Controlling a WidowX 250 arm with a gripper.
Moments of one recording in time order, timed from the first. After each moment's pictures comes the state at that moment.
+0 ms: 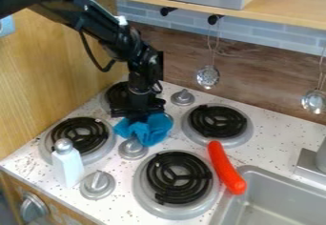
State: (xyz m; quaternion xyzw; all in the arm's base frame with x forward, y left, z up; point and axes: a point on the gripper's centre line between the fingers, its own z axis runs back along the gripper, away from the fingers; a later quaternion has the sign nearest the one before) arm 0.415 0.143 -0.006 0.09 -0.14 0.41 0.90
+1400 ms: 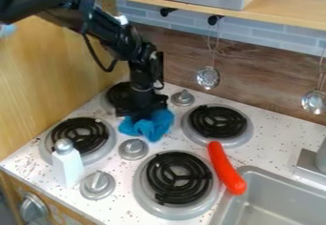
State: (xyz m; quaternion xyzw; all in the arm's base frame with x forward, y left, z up) arm 0.434 0.093 -0.013 0.04 -0.13 0.39 0.91
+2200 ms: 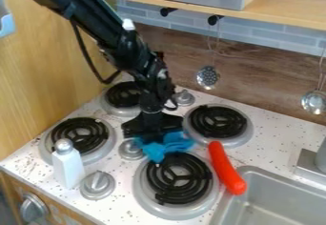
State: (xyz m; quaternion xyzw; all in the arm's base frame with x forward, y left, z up) arm 0.374 0.039 -0.013 0.02 -0.11 0.33 0.94
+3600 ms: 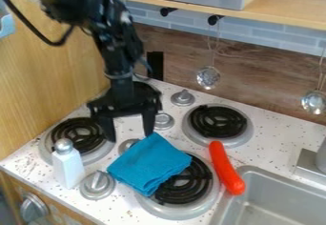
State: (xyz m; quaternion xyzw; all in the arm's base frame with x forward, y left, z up) arm 0.317 0.042 0.074 -0.03 -0.06 0.35 0.94
